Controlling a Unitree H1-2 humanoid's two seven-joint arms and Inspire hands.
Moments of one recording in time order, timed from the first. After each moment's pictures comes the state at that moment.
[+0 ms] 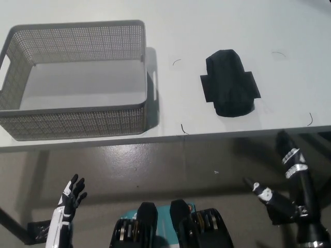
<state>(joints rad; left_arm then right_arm) 0.10 0.07 0.06 0.11 0.00 -0.41 -0.01 -0.03 -0.08 0.00 -0.06 0.01 -0.34 0.02</state>
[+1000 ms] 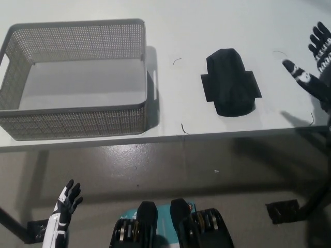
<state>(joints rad) 0.15 0.07 0.06 0.08 0.00 -0.43 -0.02 -0.65 -0.25 -0.13 0.48 0.15 -0.24 0.07</state>
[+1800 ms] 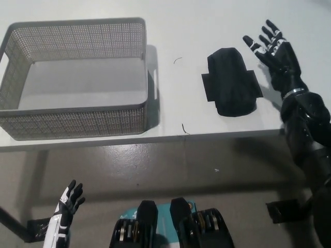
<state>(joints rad) 0.17 0.07 0.05 0.03 0.00 -0.43 -0.04 -1.02 -0.16 -0.22 1.22 0.23 -0.32 0.18</state>
